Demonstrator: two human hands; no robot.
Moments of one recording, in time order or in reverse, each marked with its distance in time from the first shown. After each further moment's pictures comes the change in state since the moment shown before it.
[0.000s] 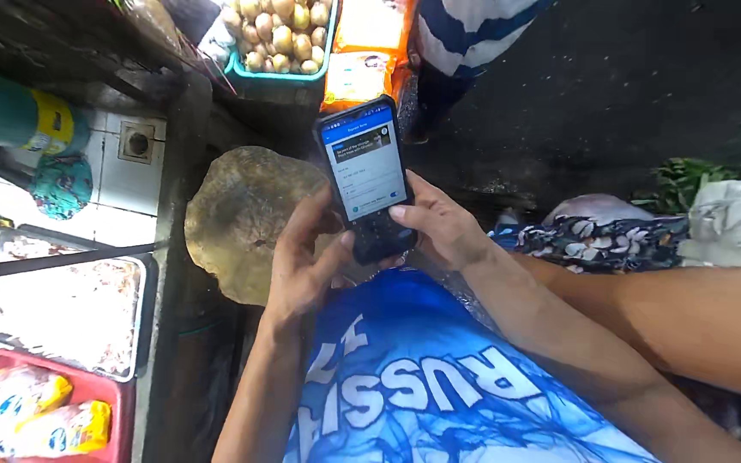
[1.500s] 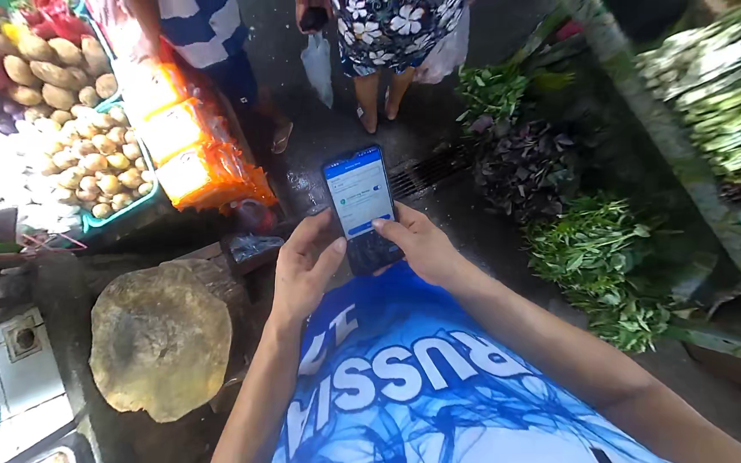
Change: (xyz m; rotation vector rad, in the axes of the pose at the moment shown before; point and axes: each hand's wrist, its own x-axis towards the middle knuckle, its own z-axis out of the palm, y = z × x) left_hand -0.003 0.004 0.285 -0.061 -0.544 0.004; right_hand -0.292 -0.017 -0.099 0.061 0.763 -0.144
